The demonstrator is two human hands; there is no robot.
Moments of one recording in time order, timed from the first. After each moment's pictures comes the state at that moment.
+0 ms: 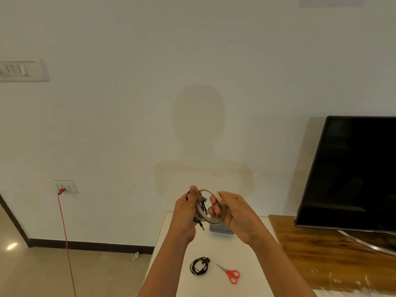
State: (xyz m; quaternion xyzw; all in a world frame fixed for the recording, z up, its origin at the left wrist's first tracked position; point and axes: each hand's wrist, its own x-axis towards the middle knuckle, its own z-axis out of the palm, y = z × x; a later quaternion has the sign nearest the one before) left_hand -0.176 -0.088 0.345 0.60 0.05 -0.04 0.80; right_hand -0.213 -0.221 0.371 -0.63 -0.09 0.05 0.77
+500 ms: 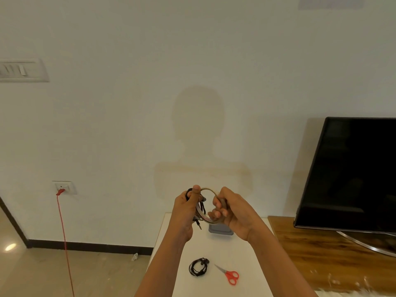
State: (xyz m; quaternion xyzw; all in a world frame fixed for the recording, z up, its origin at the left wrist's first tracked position) left_hand -0.178 -0.089 0.353 0.64 0.03 -0.02 0.77; right_hand -0.208 -0.219 0.379 -0.61 0.01 0.09 0.78
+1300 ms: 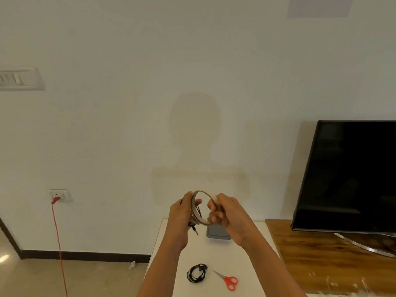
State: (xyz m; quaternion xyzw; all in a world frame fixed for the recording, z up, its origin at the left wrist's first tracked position) left_hand -0.174 -0.089 0.348 0.63 0.06 -0.03 0.77; right_hand -0.210 -0.220 0.375 -0.67 -0.05 0.03 0.74
